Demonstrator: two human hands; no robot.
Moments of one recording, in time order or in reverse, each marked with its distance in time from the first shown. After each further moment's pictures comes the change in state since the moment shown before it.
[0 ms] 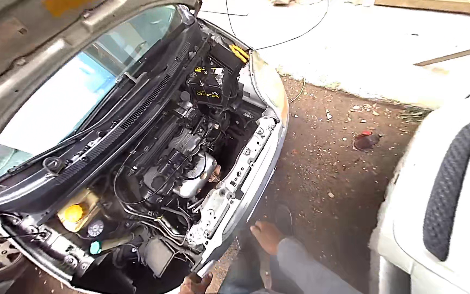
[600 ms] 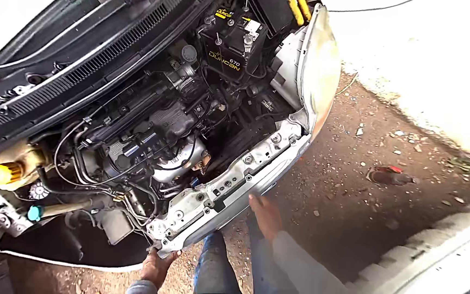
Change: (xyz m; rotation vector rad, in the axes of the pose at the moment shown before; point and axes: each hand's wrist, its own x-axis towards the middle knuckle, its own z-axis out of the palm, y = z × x) left_hand 0.071 0.066 0.031 -0.208 0.116 -0.339; right_hand 0.119 0.023 -0.131 0.263 0.249 -0.015
